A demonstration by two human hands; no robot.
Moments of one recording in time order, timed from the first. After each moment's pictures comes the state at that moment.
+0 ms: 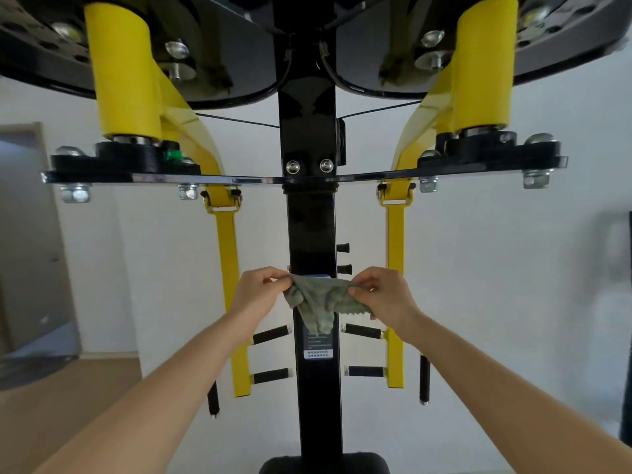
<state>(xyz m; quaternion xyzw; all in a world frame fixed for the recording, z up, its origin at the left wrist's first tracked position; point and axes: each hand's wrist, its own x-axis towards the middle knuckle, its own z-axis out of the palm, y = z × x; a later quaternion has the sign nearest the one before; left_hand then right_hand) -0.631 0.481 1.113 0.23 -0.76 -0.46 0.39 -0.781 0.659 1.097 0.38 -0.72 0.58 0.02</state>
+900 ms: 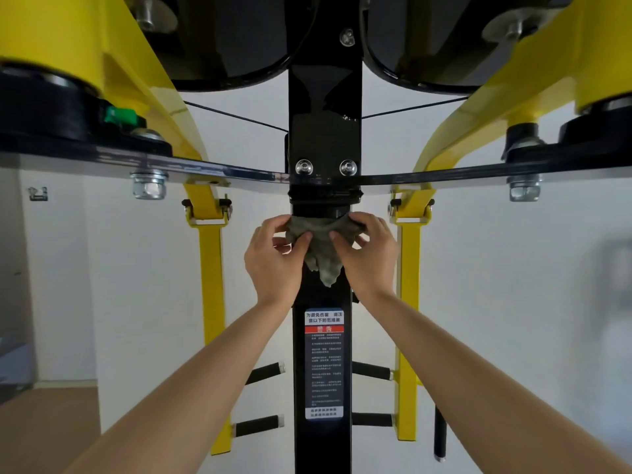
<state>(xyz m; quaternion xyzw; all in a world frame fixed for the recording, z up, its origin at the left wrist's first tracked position) -0.746 0.423 1.154 0.08 -0.64 -0.29 0.70 -0.833 0.530 1.160 0.39 -0.56 0.65 0.33</state>
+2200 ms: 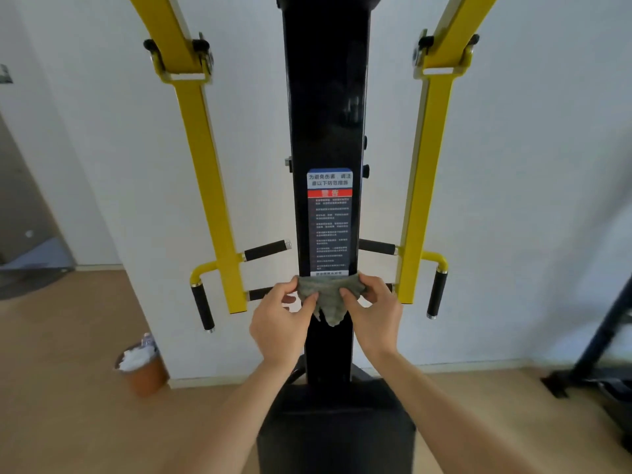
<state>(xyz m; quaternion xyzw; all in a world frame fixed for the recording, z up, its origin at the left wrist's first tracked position) -0.710 0.442 0.863 0.30 -0.75 -0.28 0.52 -0.808 0.555 0.866 0.25 -0.71 0.65 0.09</state>
